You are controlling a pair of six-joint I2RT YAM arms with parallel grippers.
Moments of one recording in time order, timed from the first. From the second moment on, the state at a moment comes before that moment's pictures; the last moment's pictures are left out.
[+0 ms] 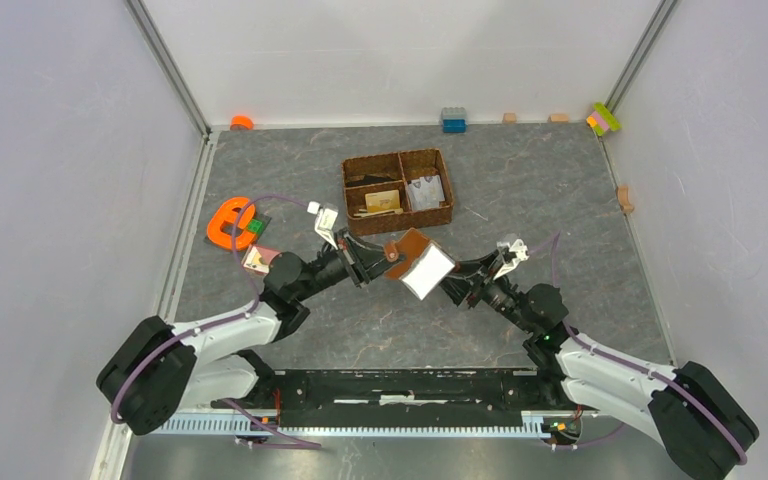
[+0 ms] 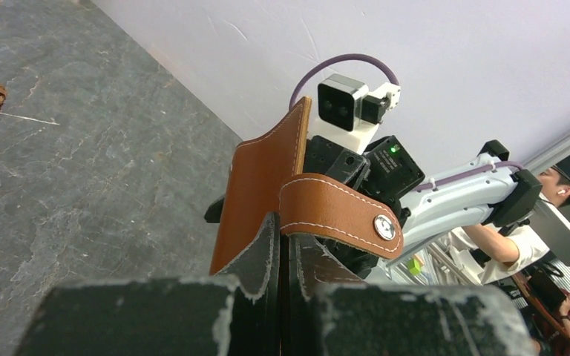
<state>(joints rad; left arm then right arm) -0.70 1.15 0.35 1.06 0.43 -0.85 0.67 0.88 0.07 0.94 -0.23 0.46</state>
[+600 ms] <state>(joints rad) -0.71 1.31 0.44 0.95 0.36 -0.81 0.66 1.10 0.17 0.95 -0.29 0.54</state>
